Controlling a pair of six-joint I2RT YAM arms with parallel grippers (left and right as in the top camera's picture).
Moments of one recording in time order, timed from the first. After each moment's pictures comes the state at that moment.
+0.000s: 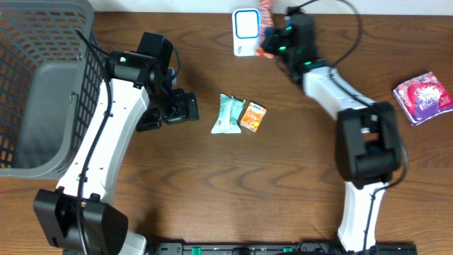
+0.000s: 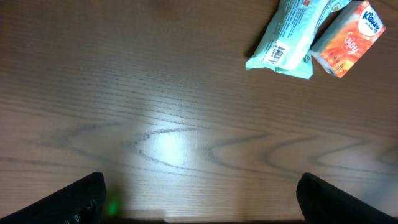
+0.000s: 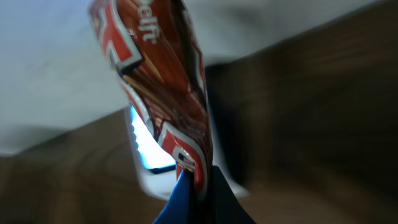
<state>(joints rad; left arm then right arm) -0.22 1.67 1.60 -1.40 0.16 -0.38 0.20 2.16 1.57 0.07 -0.16 0.62</state>
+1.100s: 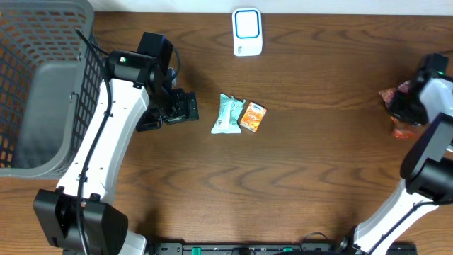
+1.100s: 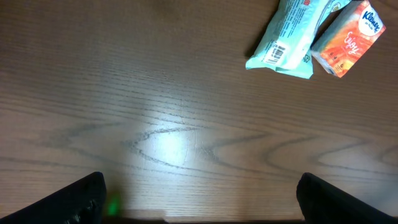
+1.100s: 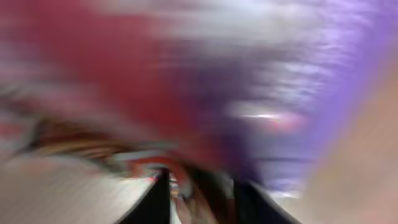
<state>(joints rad) -0.22 1.67 1.60 -1.40 0.16 -0.38 -0.47 2.12 1.54 -0.81 0.27 0.11</state>
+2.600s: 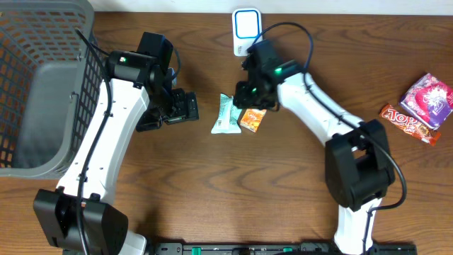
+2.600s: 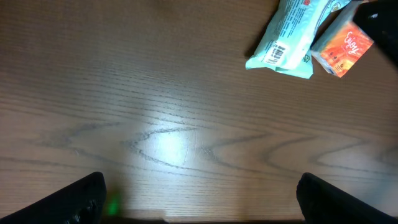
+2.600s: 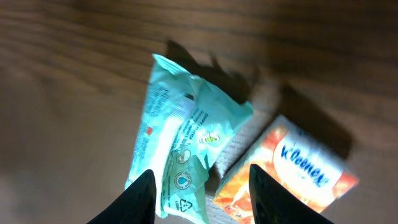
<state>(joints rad) -0.22 1.67 1.60 -1.40 0.16 -0.38 0.47 2.06 1.59 -0.74 -0.23 0.45</state>
